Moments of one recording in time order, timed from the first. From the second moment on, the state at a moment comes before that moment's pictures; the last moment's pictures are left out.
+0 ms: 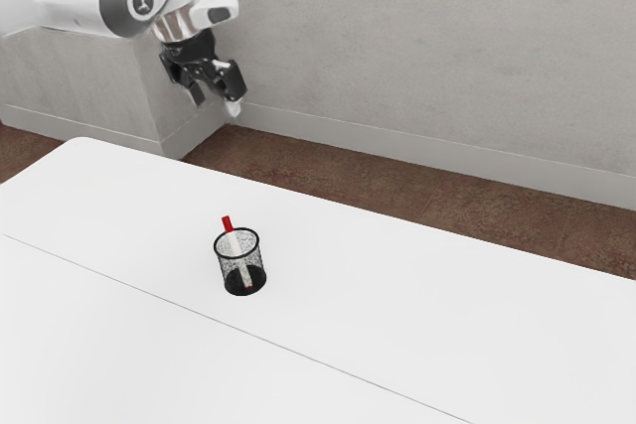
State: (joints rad) arm 0.10 0.08 -0.10 -1.63 0.02 1.93 0.10
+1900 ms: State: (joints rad) arm 0.16 0.53 -0.02 -1.54 -0.20 1.85 0.06
